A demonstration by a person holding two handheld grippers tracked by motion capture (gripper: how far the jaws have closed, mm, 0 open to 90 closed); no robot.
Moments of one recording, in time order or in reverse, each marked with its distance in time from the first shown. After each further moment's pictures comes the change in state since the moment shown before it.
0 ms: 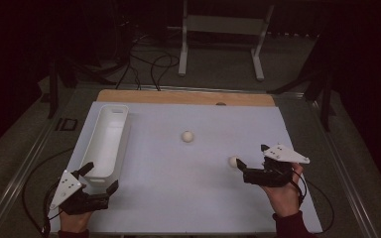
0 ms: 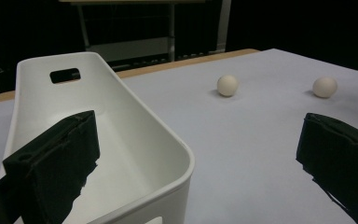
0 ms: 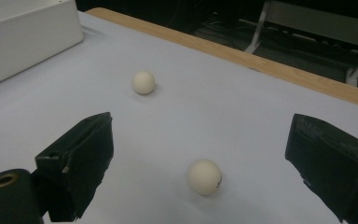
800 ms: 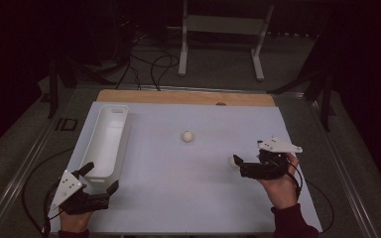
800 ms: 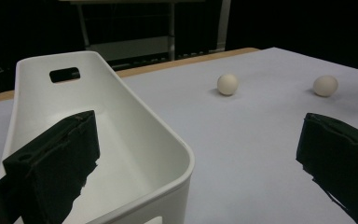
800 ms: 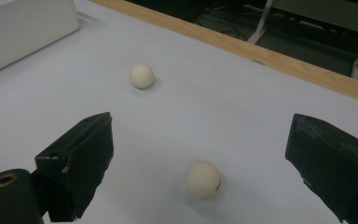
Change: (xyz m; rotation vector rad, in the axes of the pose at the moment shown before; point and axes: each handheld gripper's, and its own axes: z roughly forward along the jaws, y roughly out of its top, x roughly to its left) left arm 0.000 0.000 0.001 0.004 0.002 0.002; right arm -0.004 0.012 0.016 0.066 0.015 -0.015
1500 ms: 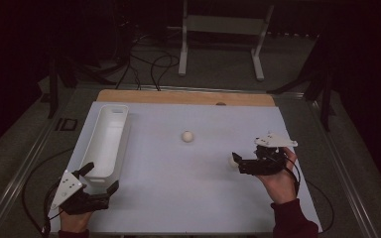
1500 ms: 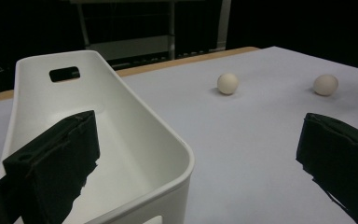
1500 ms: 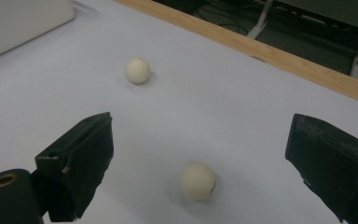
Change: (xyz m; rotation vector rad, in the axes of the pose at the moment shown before) left arm 0.000 0.000 0.000 0.004 -0.001 0.001; right arm -0.004 0.007 0.009 0.044 -0.004 -0.032
